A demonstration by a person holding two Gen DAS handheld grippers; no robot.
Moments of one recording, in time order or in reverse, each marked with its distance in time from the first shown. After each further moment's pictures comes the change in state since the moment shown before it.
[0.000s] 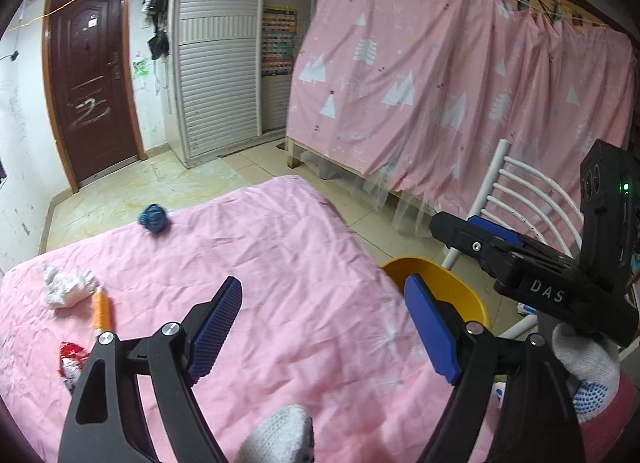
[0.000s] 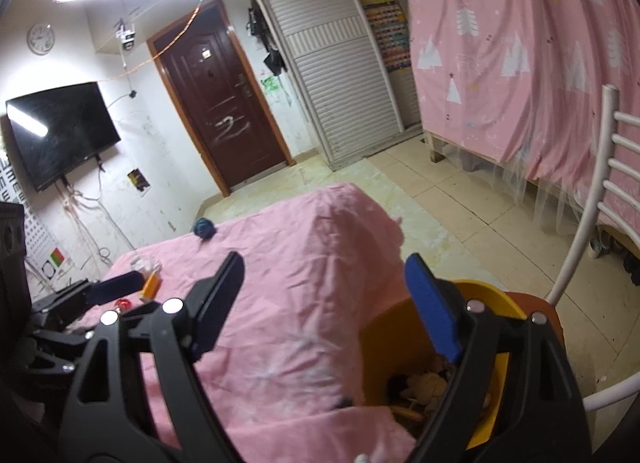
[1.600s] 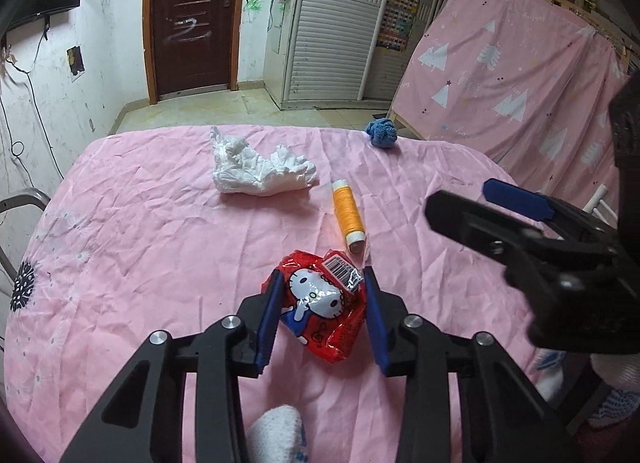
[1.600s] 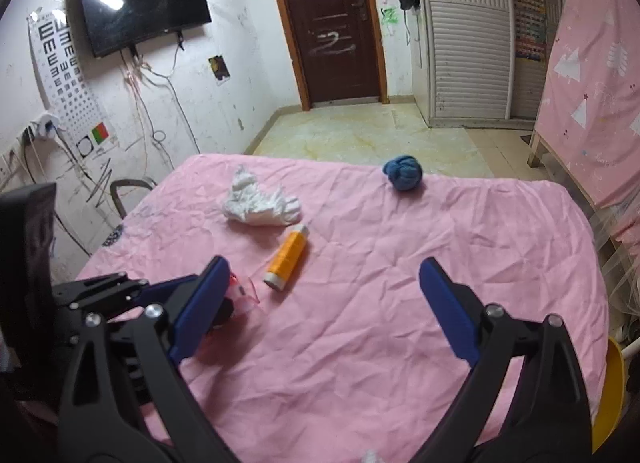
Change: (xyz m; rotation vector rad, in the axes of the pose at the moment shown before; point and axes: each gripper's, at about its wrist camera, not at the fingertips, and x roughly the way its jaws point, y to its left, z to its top) left arm -0.025 0.197 -0.071 -0.308 0.114 0.192; right arm 0.123 0.223 -0.030 -0.359 0.270 0.194
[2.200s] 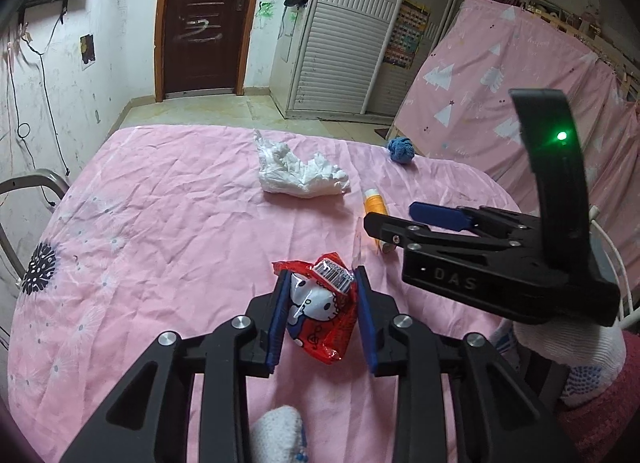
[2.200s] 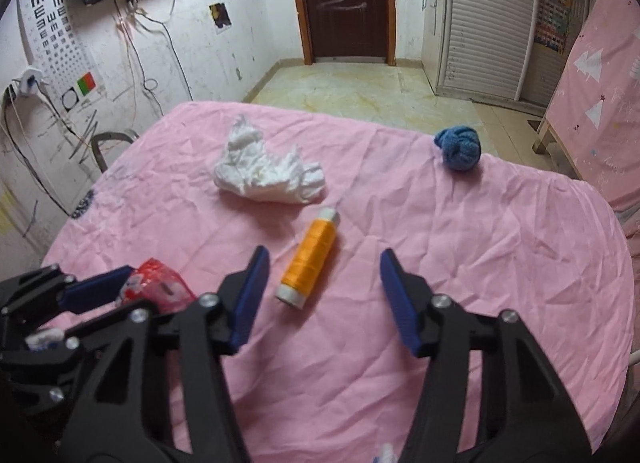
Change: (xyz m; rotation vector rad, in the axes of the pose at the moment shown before) left arm -0.020 0.035 -0.009 -0.061 -0.043 -0.032; right arm 0.068 0.032 0.007 -0.078 0.178 -0.042
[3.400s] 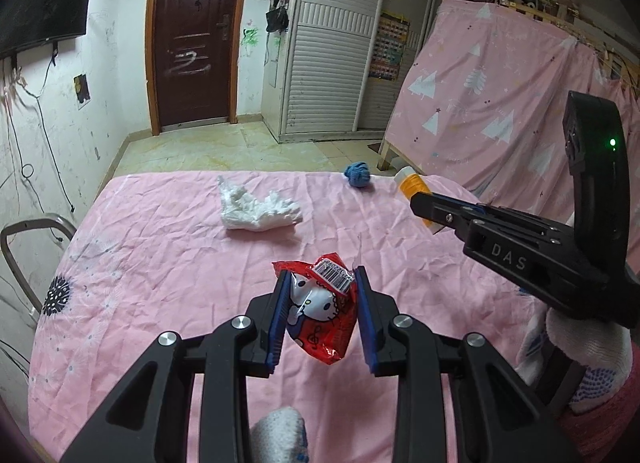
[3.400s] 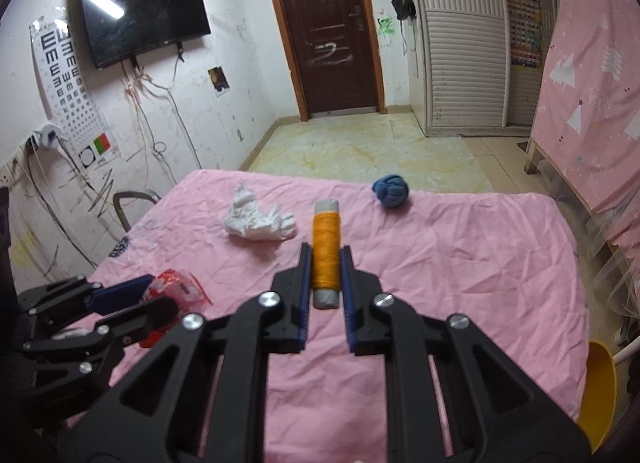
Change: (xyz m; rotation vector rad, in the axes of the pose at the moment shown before) left arm -0.034 -0.060 0.007 0.099 -0.074 0.031; right arm -0.092 -0.050 -0.021 0.096 -0.229 0.039
